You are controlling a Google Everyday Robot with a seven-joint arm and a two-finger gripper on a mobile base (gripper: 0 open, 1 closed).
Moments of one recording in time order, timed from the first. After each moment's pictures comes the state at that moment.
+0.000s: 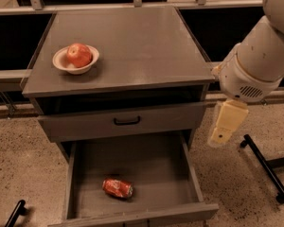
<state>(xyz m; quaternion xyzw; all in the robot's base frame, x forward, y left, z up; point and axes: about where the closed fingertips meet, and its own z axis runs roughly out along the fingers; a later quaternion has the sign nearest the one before) 0.458 -0.169 0.903 -0.62 0.77 -0.04 0.17</state>
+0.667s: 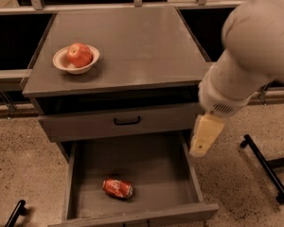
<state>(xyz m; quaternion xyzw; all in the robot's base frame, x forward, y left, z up) 0.466 -0.151 0.859 -0.60 0.78 -0.05 0.15</state>
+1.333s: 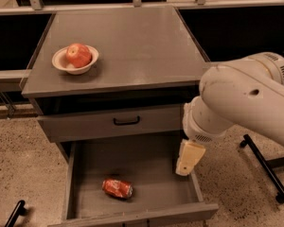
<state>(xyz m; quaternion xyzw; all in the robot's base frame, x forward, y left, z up) 0.459 -0.120 0.786 -0.62 0.76 -0.05 0.18</state>
